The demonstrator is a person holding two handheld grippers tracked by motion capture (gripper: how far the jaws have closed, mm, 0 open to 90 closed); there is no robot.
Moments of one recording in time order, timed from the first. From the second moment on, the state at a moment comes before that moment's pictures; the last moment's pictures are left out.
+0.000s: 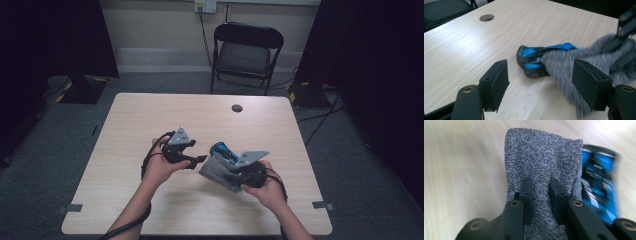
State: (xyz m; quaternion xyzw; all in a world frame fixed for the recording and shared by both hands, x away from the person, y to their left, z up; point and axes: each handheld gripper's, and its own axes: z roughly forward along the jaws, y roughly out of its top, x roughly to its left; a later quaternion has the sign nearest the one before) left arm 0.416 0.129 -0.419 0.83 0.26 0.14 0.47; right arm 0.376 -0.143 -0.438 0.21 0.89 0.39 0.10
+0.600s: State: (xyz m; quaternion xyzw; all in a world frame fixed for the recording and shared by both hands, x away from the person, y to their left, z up) left arm 0.381 0.192 -0.446 0.82 0.32 0.14 0.46; right arm 0.394 -0.047 -0.473 0.18 0.90 0.39 0.06
